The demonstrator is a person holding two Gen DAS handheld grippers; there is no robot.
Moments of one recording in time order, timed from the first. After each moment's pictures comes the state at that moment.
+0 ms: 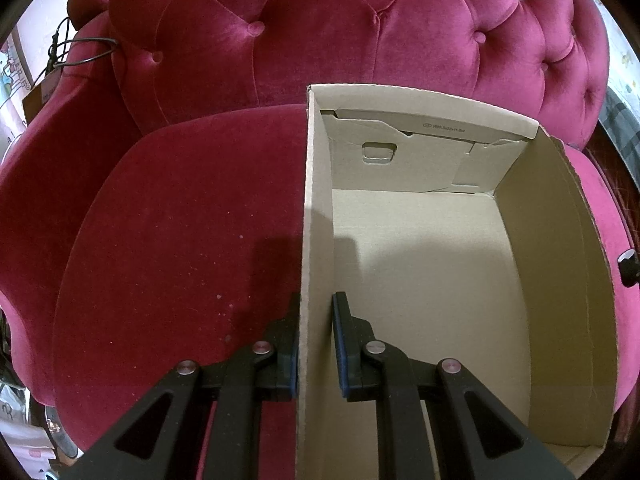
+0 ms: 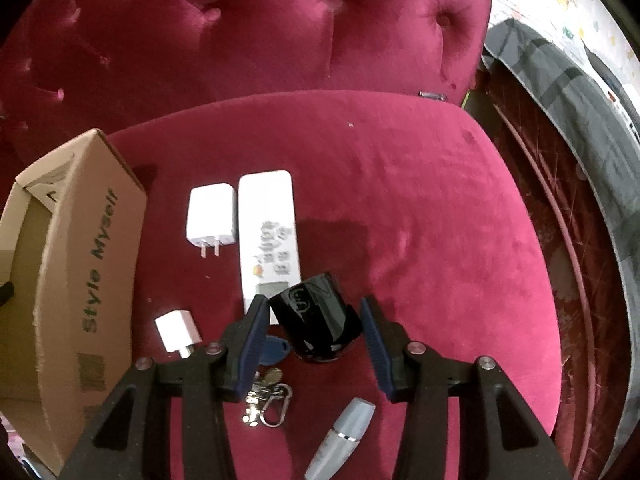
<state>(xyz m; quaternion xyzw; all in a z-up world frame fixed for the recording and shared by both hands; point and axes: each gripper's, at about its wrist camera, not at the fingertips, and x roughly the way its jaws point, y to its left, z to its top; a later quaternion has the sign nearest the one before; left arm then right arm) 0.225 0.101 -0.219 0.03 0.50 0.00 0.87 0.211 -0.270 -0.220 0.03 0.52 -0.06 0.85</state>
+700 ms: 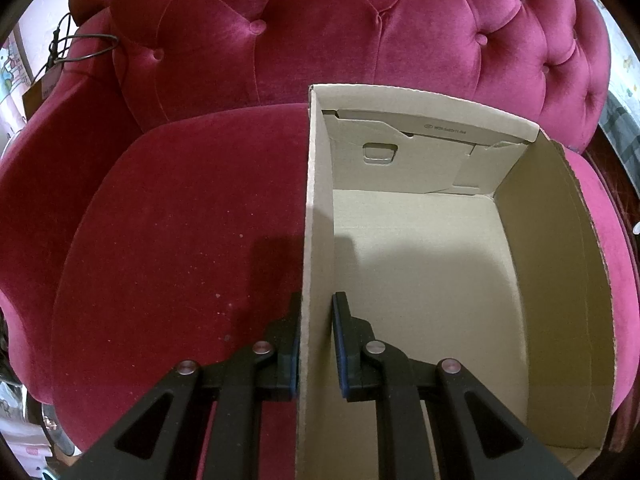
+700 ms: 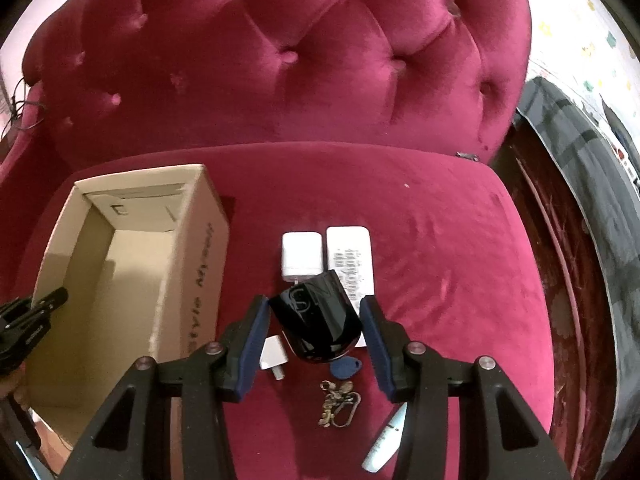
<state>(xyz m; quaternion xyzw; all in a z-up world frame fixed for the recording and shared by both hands) 0.225 0.105 -0.219 0.02 0.50 -0.01 0.87 0.210 -0.196 -0.158 -0.01 0.48 -0.02 0.88</state>
